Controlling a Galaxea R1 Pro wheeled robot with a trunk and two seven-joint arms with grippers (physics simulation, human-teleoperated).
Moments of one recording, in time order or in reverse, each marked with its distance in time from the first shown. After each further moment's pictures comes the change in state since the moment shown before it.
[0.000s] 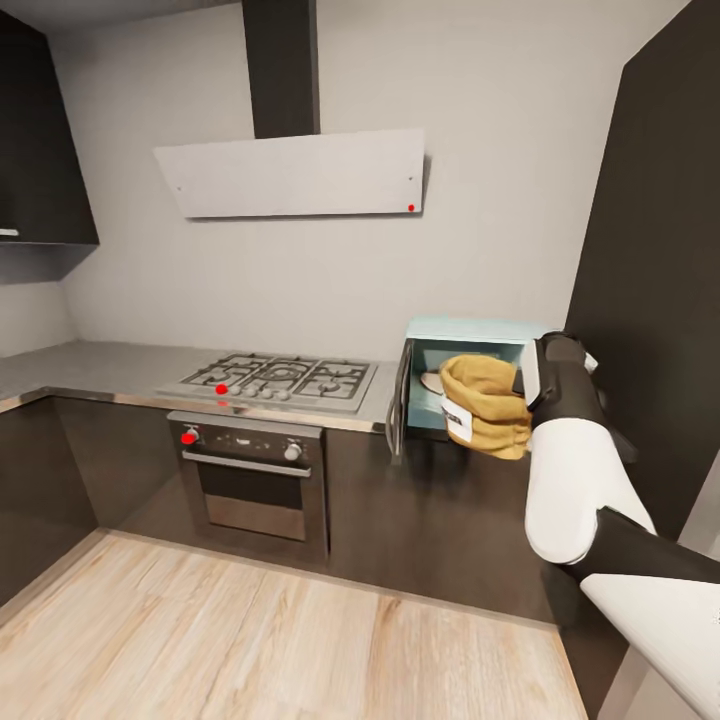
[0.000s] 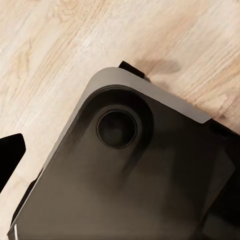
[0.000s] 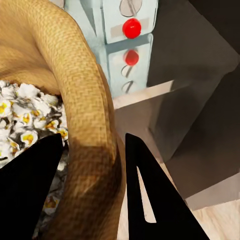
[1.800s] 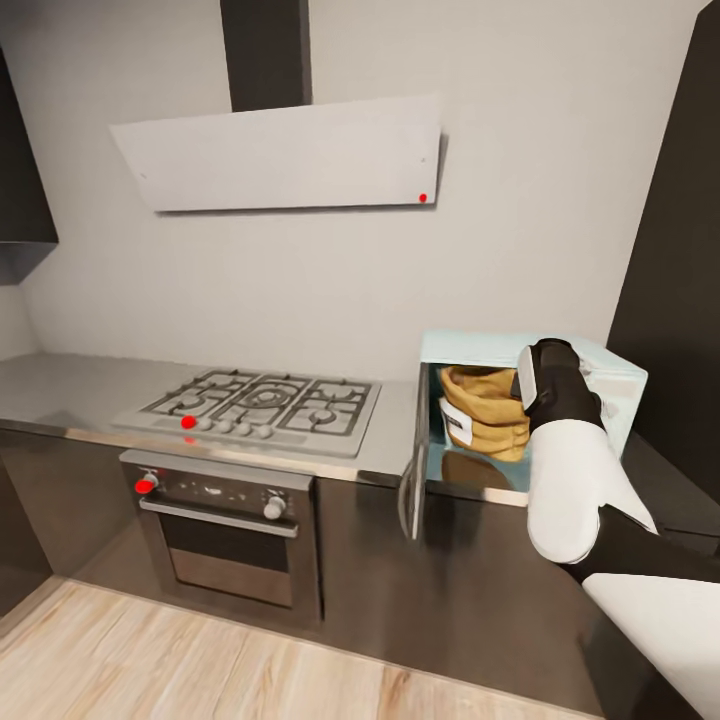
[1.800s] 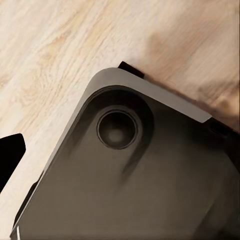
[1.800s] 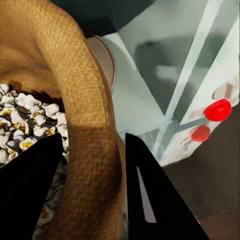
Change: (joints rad) left arm 0.000 0.001 -0.009 0.000 -0.009 0.002 -0.001; right arm 0.000 -0.009 -0.004 0.058 0.009 -0.057 -0.008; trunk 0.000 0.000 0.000
